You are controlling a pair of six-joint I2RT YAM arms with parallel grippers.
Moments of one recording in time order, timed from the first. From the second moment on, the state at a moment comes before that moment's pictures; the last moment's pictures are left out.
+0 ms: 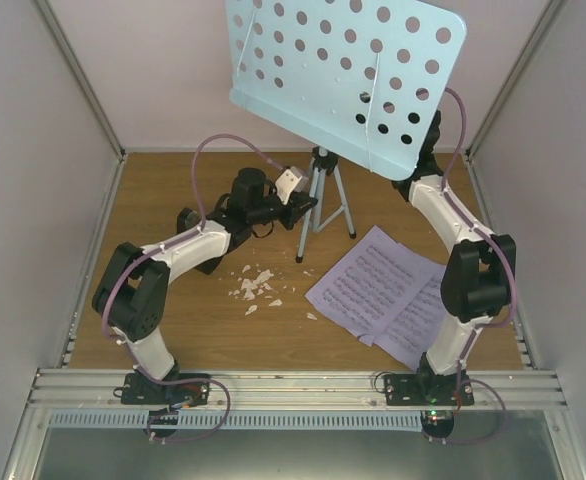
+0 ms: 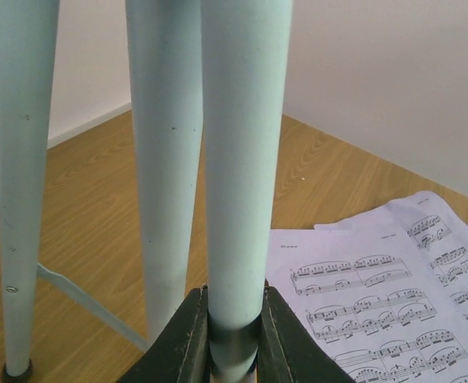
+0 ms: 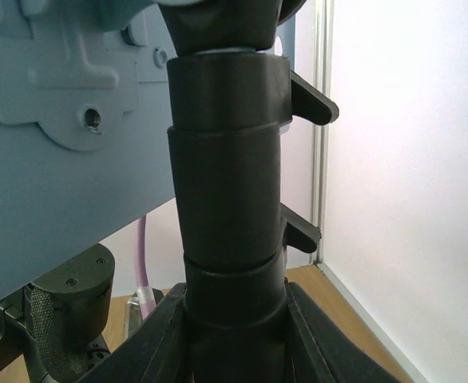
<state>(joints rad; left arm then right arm) -0.52 1.73 1.17 0.23 0.49 -0.01 0.22 1.83 1.58 0.57 -1.15 0.32</state>
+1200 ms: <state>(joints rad) -0.54 1.33 1.01 -0.12 0.36 -0.10 0.39 1.72 1.45 0.53 -0.99 0.45</state>
